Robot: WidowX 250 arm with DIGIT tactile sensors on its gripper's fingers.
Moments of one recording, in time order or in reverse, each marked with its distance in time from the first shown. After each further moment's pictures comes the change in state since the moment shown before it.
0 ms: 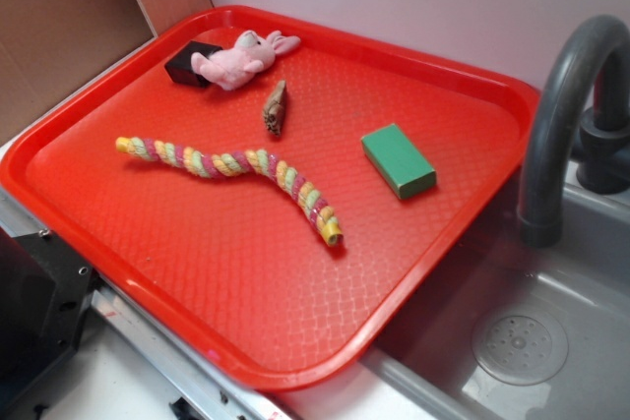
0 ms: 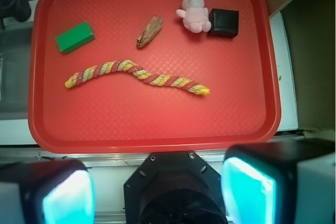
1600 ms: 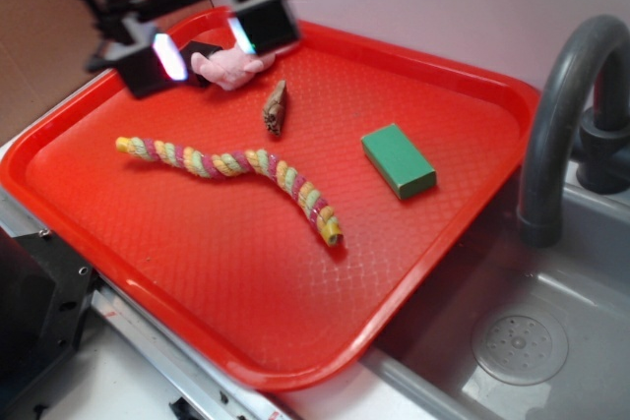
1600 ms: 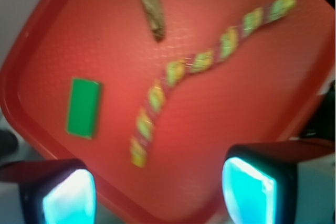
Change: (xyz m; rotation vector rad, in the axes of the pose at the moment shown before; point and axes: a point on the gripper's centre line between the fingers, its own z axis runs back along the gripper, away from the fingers) arm 0.092 -0.084 -0.116 -0.110 0.113 0.941
